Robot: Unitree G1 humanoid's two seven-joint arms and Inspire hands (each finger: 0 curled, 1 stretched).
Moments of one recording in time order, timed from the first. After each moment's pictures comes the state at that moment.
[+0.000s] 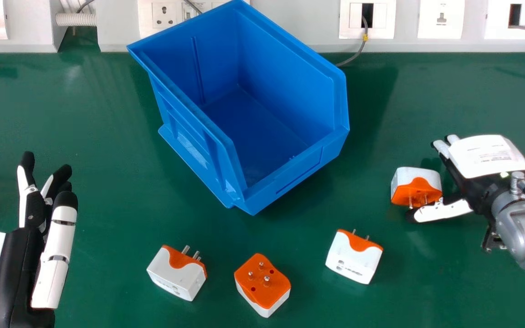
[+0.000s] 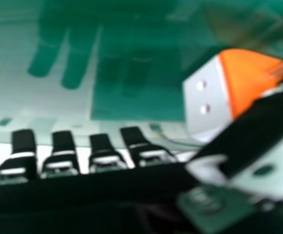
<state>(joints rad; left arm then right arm) 0.50 0.13 0.26 -0.38 -0.02 -0.22 -0.09 -0.71 -0.59 0.58 1.02 -0.88 -0.01 -0.13</state>
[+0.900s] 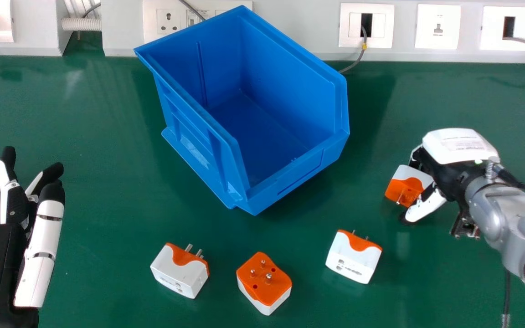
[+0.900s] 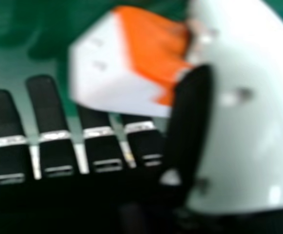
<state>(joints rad) 0.54 0.13 0.29 -0.50 -0.02 -0.12 -0.09 -0.80 -0.49 0.58 1.13 -0.78 -0.10 -0.12</state>
